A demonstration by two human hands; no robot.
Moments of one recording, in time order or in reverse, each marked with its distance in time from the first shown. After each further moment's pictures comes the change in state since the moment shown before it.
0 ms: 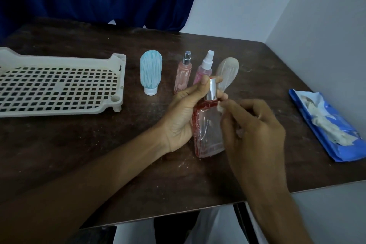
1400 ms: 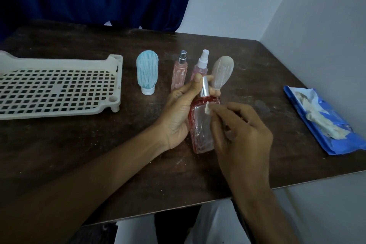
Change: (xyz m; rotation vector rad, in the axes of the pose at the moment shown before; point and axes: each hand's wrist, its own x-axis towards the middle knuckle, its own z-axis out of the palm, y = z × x) left_hand 0.004 -0.002 0.001 0.062 0.067 0.045; right_hand -0.011 -0.001 0.010 0.074 0.135 -0.031
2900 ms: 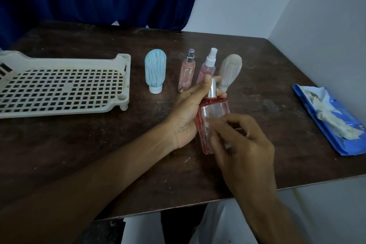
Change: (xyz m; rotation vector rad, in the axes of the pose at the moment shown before) left_hand -0.004 0.001 0.002 -0.015 0.059 -0.100; right_hand -0.019 -0.003 -0.001 -0.045 -0.099 -0.091
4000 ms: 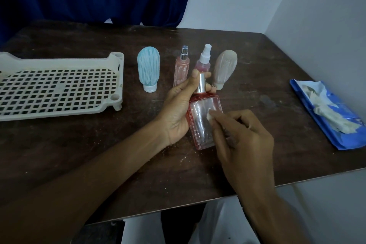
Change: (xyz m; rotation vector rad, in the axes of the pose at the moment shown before) left_hand 0.006 -0.001 -0.008 -0.024 0.045 0.045; right_hand 0.001 0.010 0.001 0.064 0.010 0.138
